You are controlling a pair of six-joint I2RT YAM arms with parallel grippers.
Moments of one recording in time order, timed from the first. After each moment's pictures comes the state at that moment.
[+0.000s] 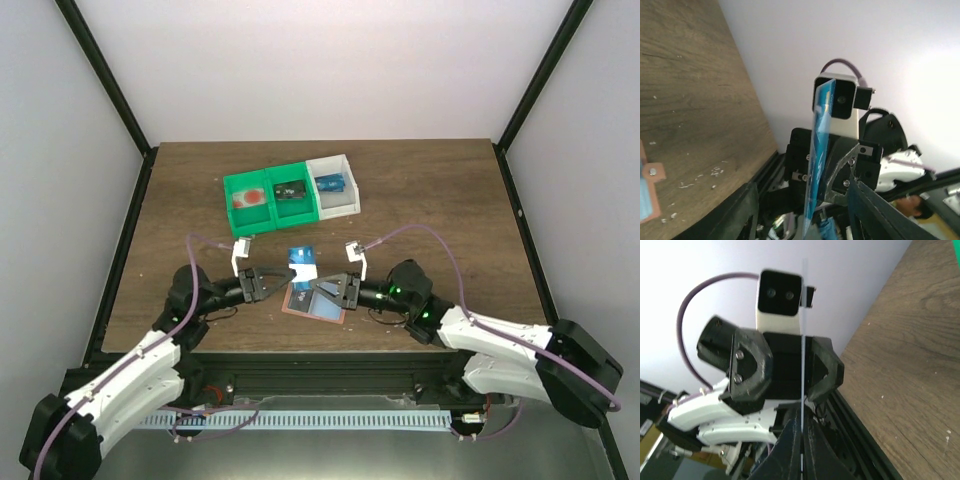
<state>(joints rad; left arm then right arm) -0.52 0.75 0.25 0.53 0.73 -1.19 0.89 1.10 0.40 0.72 -0.45 1.04</state>
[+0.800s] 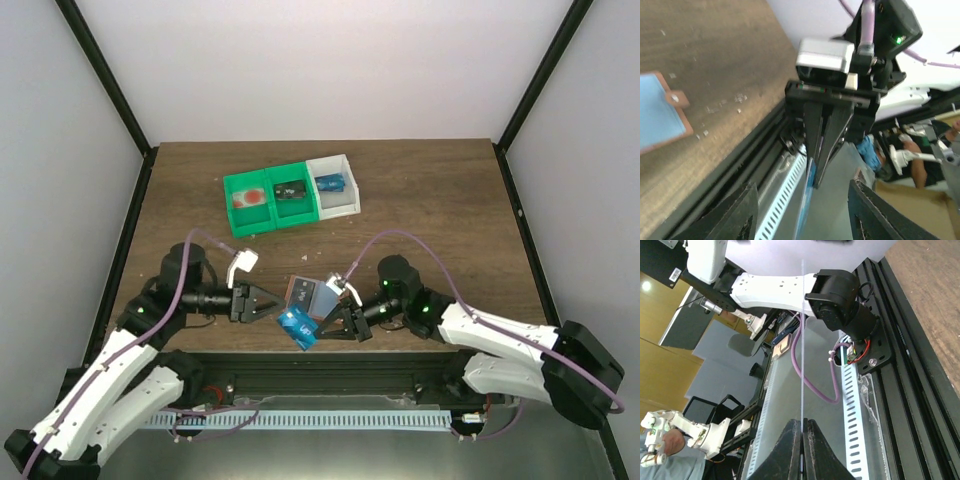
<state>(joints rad) -0.52 0.64 0.70 -0.57 0.86 -0.57 0.88 1.07 0.46 0.32 -1.03 0.65</state>
